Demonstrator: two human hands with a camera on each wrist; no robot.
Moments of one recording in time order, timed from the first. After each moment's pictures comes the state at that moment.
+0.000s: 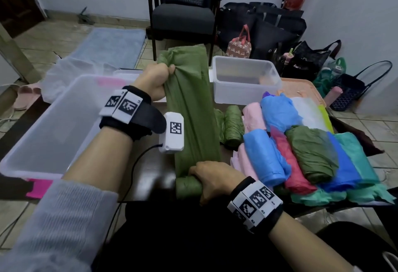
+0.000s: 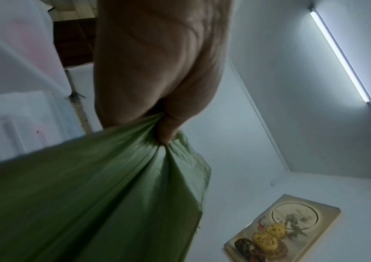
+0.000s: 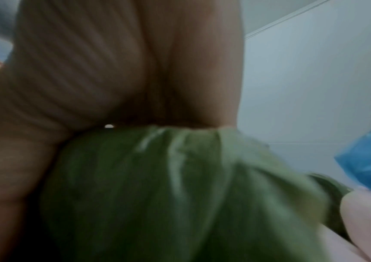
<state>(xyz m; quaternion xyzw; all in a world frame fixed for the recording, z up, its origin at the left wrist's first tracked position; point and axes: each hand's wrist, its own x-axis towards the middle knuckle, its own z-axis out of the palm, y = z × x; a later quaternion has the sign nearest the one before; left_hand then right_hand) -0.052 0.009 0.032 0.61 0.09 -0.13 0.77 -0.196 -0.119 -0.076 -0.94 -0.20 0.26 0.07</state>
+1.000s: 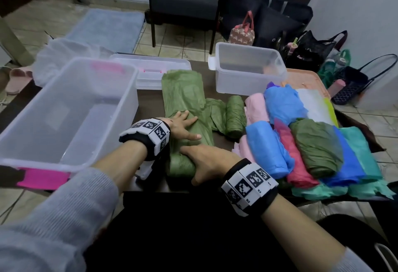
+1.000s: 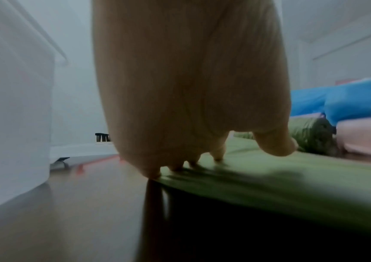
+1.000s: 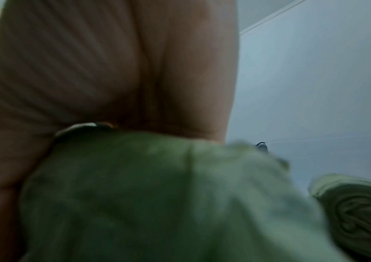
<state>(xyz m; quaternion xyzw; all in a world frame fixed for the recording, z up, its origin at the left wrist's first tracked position) -0.074 -0.001 -0.089 0.91 -0.23 -0.35 0.02 -0.179 -0.106 -0.066 -0.93 -0.21 0.26 0.13</state>
